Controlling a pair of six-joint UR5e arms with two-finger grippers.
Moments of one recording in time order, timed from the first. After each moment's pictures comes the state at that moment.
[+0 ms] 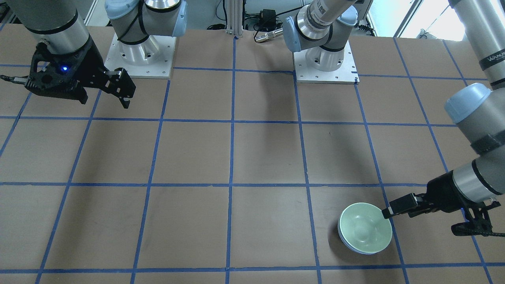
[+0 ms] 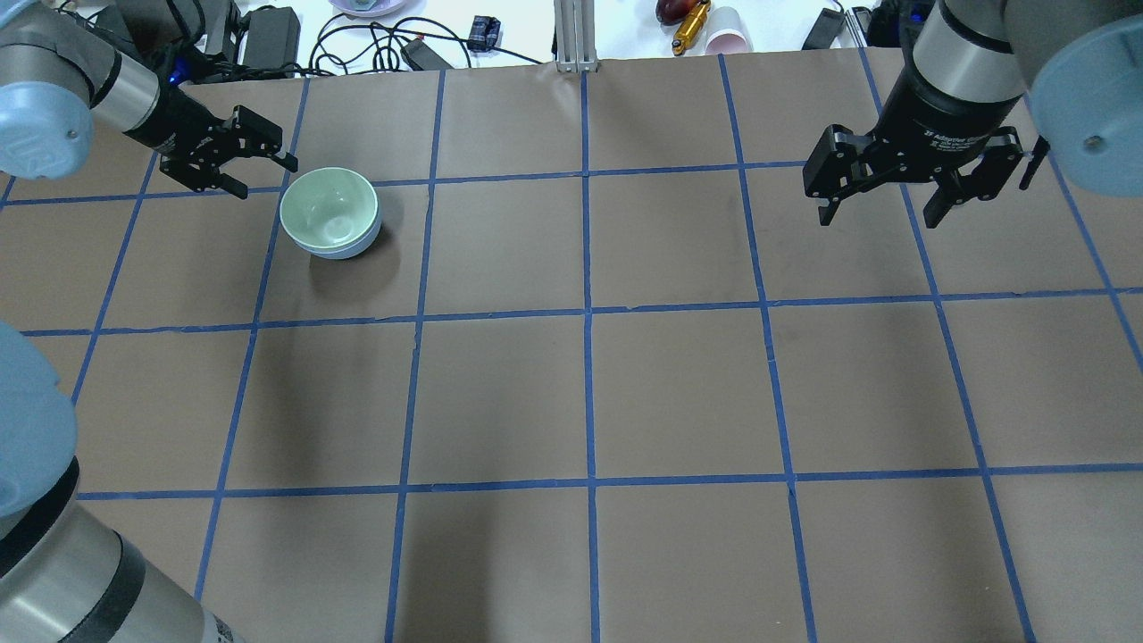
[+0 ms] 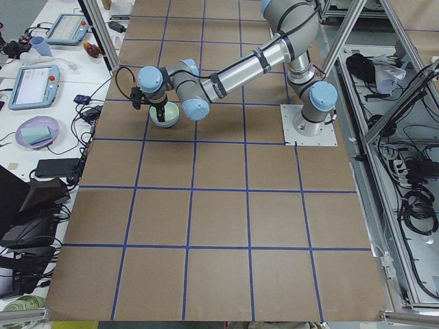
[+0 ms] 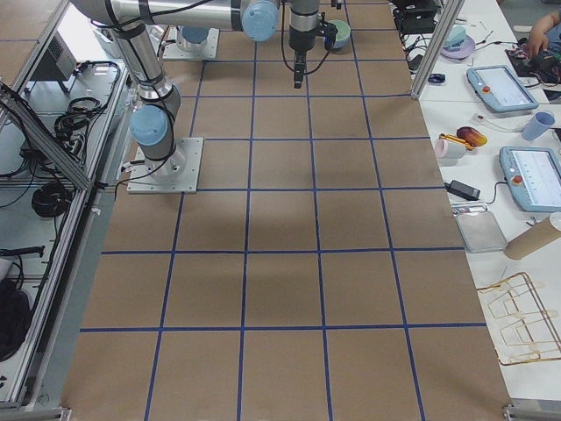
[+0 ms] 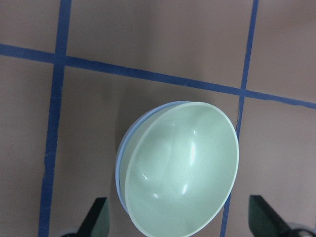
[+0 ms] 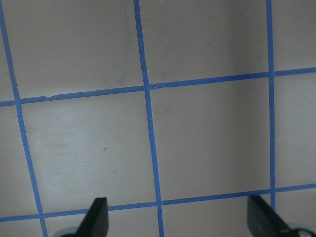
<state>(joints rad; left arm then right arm) -1.20 -2.05 -1.42 -1.30 1.23 0.26 1.52 -1.59 1.63 -1.60 -1.59 0.04</state>
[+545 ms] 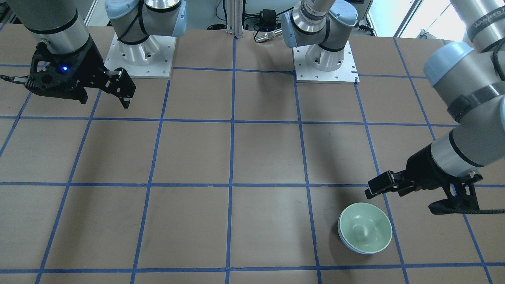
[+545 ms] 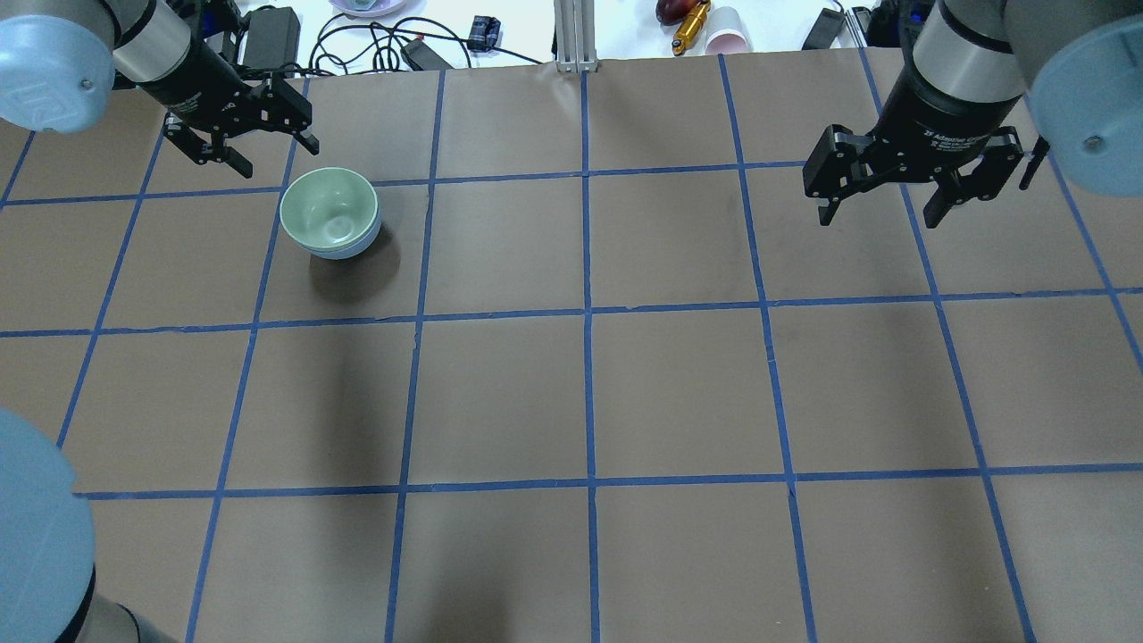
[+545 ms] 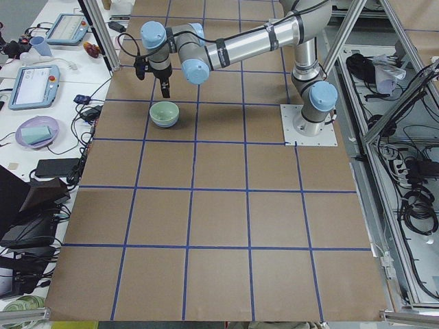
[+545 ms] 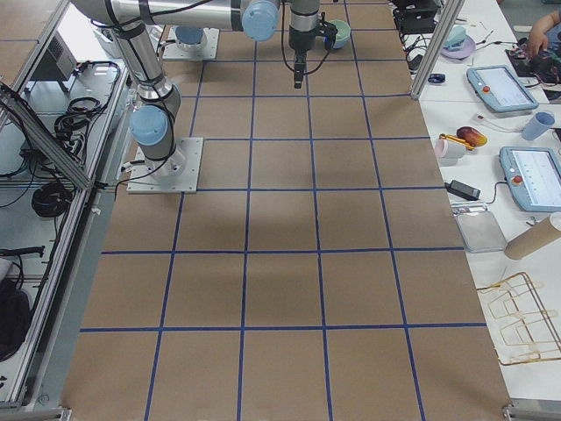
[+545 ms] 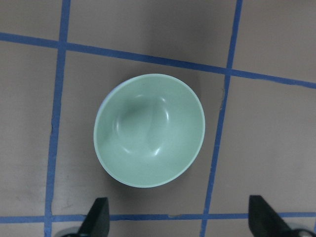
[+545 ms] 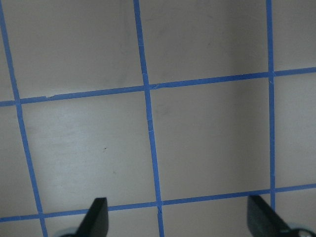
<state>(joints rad) -1.33 -1.91 -1.41 -1.41 1.37 0.10 1.52 -1.59 1.63 -1.60 -1.59 0.04</state>
